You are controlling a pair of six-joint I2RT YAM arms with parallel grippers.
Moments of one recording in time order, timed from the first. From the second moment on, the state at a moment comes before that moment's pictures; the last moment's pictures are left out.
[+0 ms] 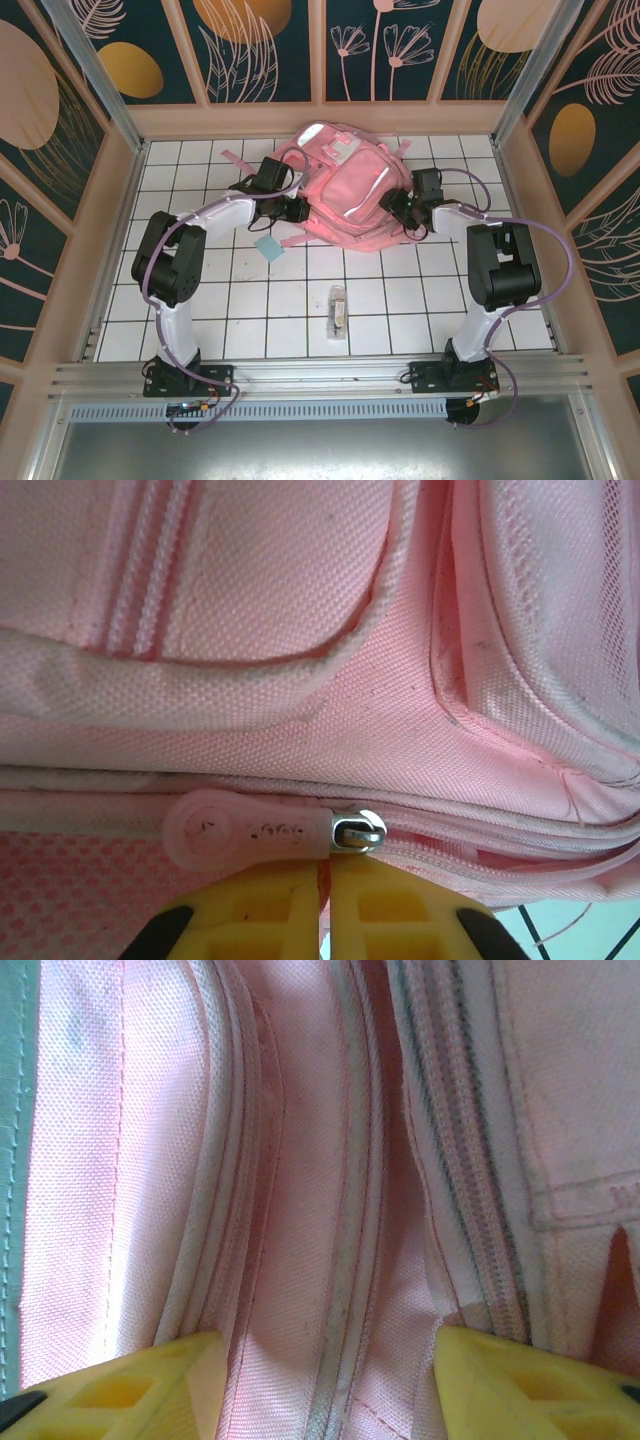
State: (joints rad) left arm -0.46 1.95 1.37 -0.35 0.33 -0.22; right arm 0.20 1.78 1.03 -0.10 -0.23 0.77
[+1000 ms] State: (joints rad) left arm -0.48 1.76 1.28 -0.26 0.28 -0.53; right arm 0.20 1.79 1.03 -0.10 -0.24 0.77
